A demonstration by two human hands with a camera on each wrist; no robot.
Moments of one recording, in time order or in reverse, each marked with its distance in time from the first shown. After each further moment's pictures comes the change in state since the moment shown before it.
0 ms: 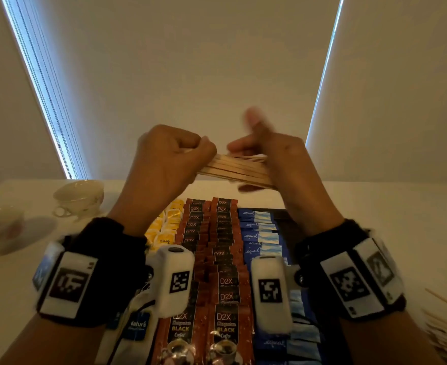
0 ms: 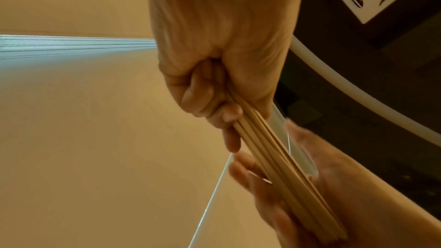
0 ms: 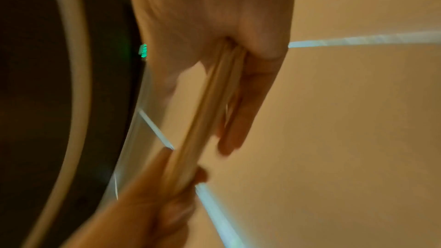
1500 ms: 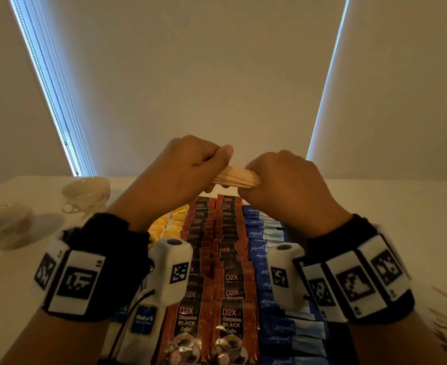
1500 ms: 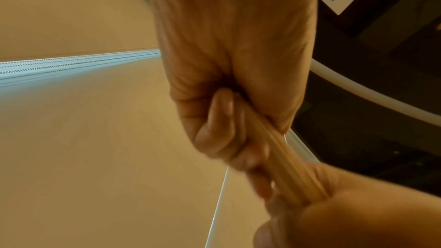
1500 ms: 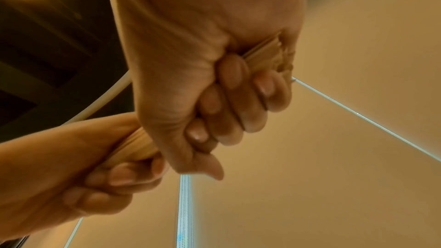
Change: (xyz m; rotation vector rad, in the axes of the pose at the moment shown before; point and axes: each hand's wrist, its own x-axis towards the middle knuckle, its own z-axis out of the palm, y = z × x) left_hand 0.000 -0.001 -0.001 0.112 -0.356 0.007; right_hand -0.005 0.008 0.006 -1.138 -0.083 -0.248
